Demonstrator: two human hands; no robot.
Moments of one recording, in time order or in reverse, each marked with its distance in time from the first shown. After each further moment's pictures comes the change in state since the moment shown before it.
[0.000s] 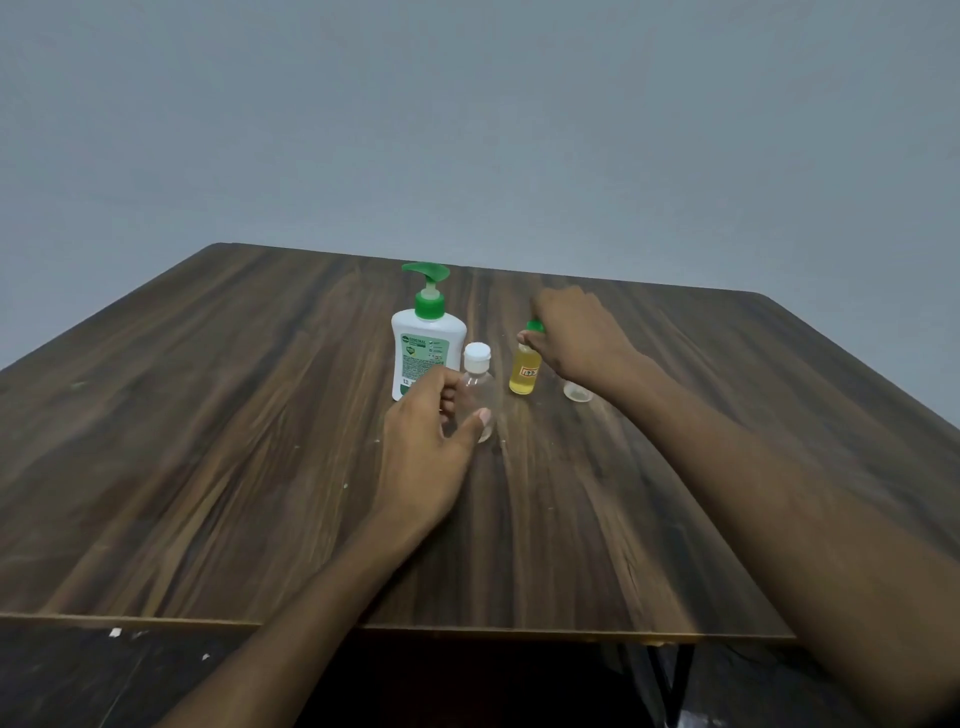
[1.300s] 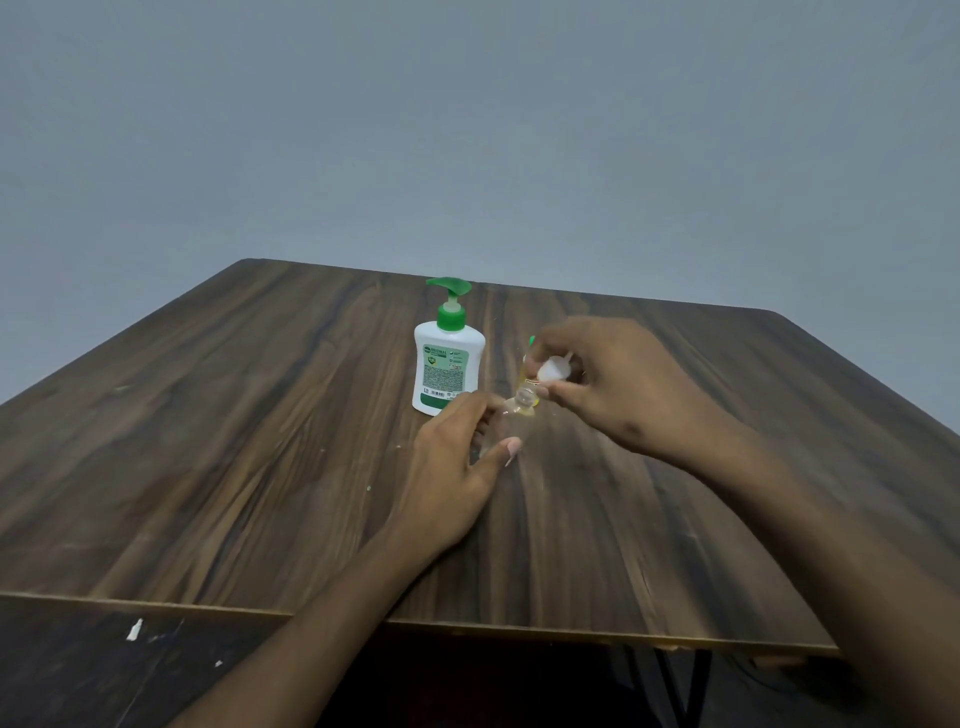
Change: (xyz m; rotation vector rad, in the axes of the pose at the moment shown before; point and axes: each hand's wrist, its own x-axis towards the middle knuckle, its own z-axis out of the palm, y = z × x) left_hand -0.013 -0.009 -0.004 -0.009 -0.102 0.248; right_hand -0.085 -0.035 -0.078 0.285 0.018 -0.183
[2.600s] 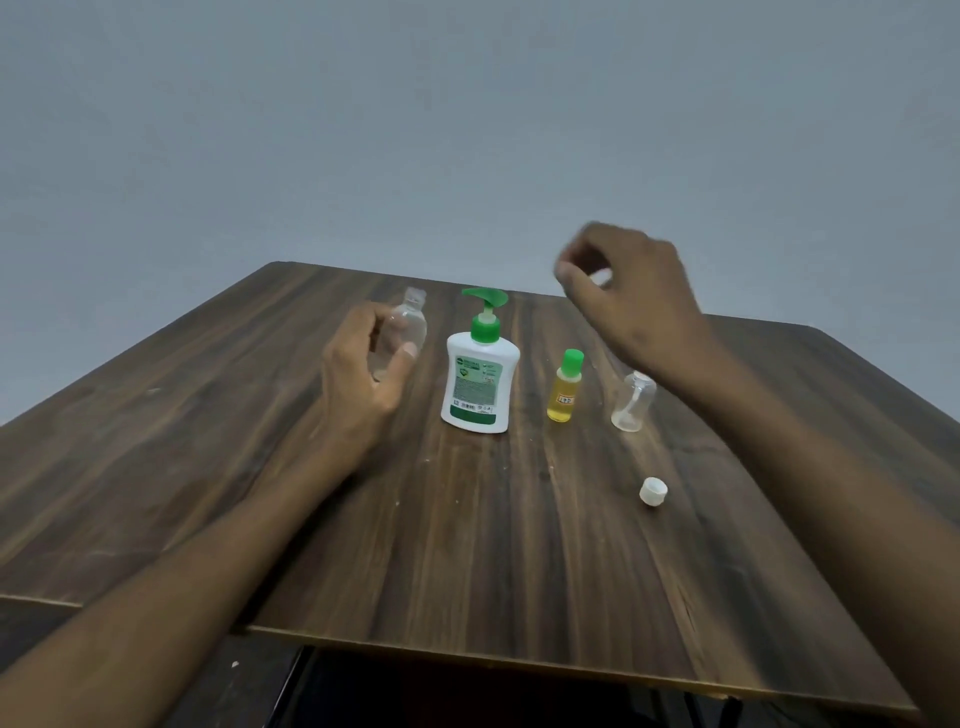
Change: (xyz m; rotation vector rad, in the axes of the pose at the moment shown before) left_hand 0.066 -0.061 -0.093 0.128 0.324 0.011; right_hand 0.077 0.000 0.001 0.190 0.312 0.075
